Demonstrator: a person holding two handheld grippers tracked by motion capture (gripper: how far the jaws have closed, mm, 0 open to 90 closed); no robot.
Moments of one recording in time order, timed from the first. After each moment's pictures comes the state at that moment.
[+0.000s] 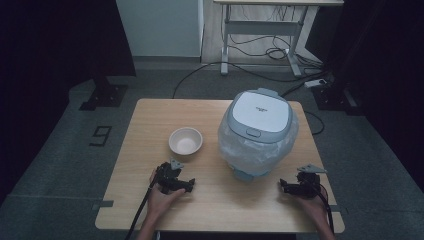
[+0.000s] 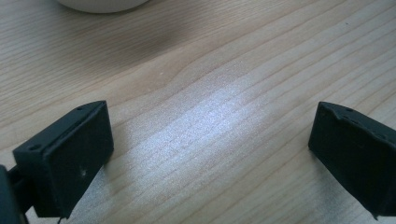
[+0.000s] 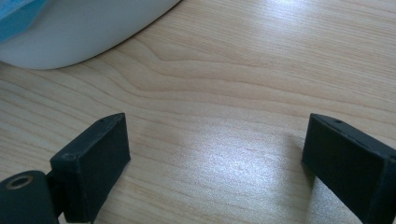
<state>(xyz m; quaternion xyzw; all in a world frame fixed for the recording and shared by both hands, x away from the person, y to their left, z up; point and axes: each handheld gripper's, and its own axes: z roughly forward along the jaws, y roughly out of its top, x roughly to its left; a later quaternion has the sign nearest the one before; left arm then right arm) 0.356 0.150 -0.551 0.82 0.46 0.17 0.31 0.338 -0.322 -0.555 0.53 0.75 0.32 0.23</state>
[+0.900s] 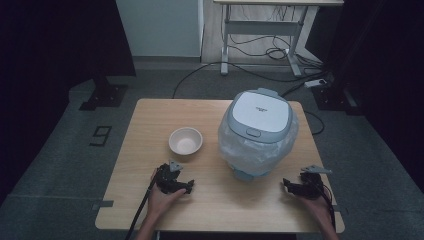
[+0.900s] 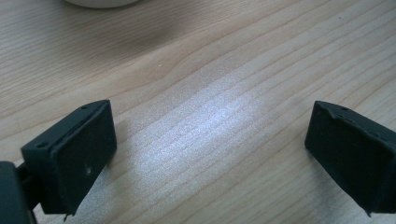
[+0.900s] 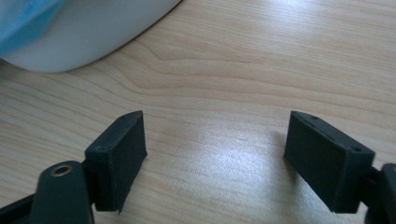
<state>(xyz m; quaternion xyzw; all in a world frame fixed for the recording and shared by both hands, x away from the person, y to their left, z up) 0.350 0.153 -0.551 0.82 0.45 0.17 0.32 0.333 -0.331 -0.550 0.54 0.74 0.34 0.21</state>
